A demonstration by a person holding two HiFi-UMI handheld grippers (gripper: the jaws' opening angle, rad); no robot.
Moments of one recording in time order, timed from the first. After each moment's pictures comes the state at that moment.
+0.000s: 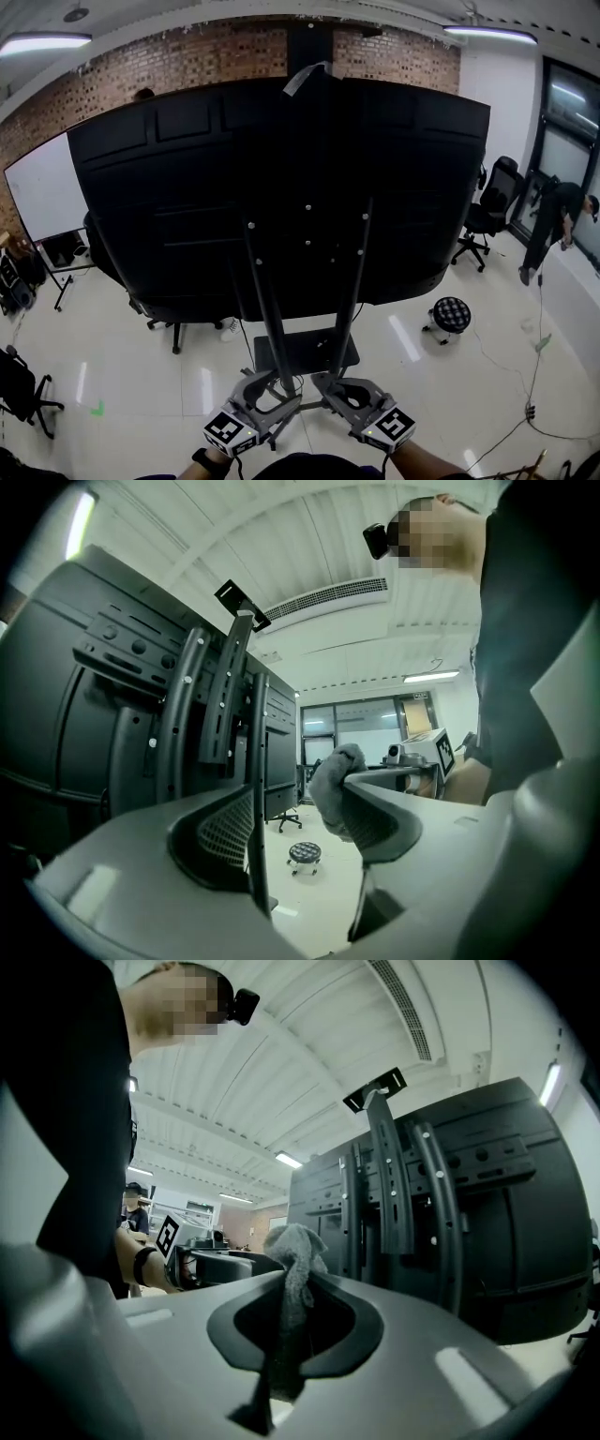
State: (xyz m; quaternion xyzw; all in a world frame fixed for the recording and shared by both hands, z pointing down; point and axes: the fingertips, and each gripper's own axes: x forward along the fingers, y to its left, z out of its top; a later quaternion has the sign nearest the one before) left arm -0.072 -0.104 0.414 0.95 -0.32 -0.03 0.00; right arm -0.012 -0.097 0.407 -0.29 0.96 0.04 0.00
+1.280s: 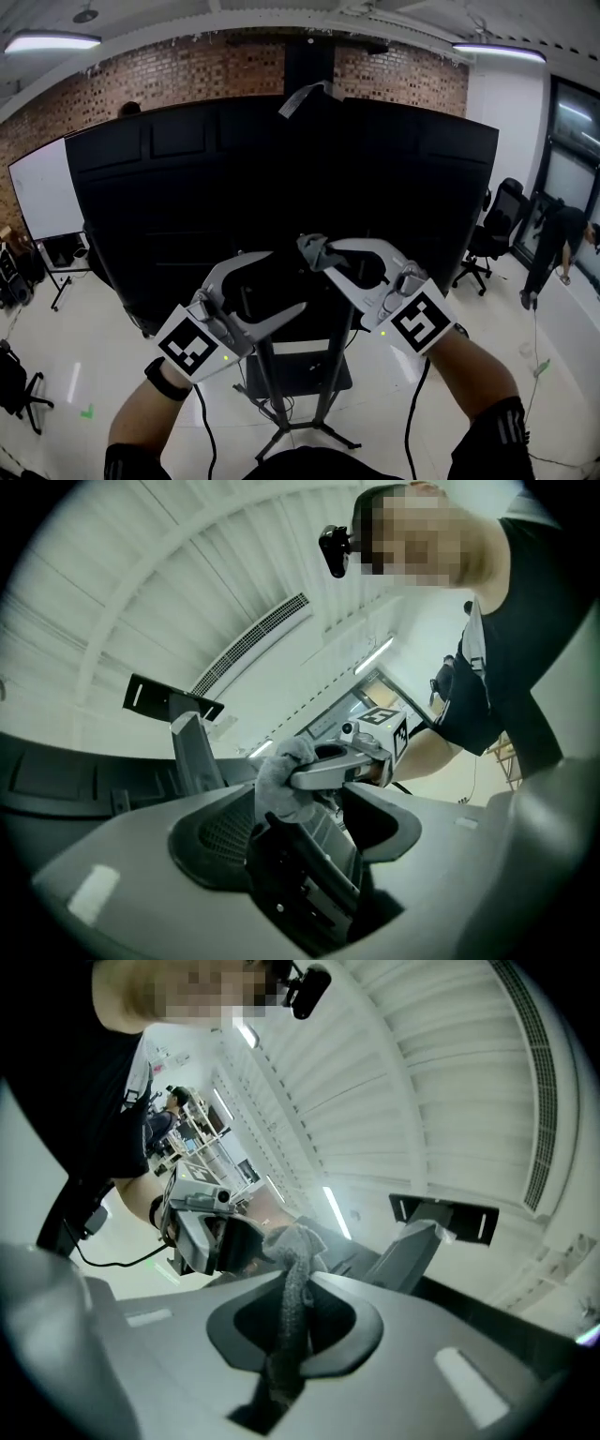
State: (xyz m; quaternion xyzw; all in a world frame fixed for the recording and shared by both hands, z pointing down) left arm -0.038 -0.205 0.137 0.91 -0.27 -0.02 -0.30; right arm -0.018 -0.227 0.113 -0.24 0.88 0.42 -0.04
